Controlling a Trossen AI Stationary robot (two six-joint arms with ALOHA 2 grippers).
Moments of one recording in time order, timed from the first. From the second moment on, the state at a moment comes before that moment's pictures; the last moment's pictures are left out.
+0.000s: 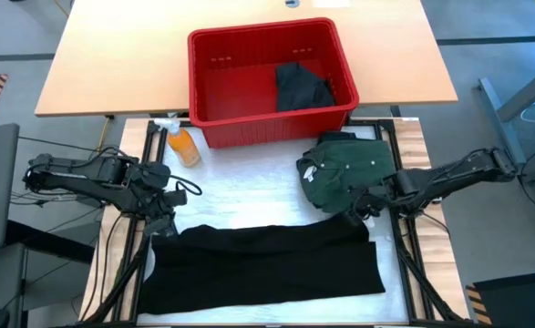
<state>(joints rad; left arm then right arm) -0.11 0.79 0.87 -0.80 0.68 -0.88 0.19 0.89 0.54 -0.78 0.09 1.07</state>
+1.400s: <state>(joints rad) -0.37 0.92 0.73 -0.81 0.66 -0.98 0.68 1.18 1.14 -1.29 -0.24 1.07</state>
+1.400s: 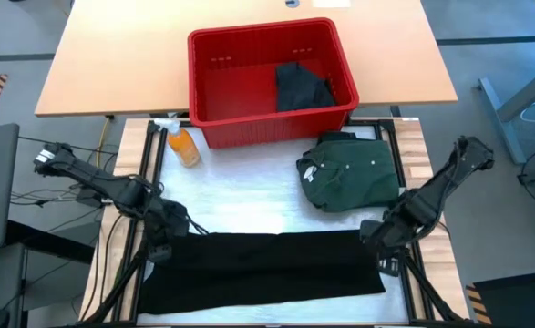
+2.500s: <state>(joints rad) -0.60 1.26 0.73 -0.42 0.71 -1.09 0.74 1.29 1.08 -1.17 -0.29 1.26</state>
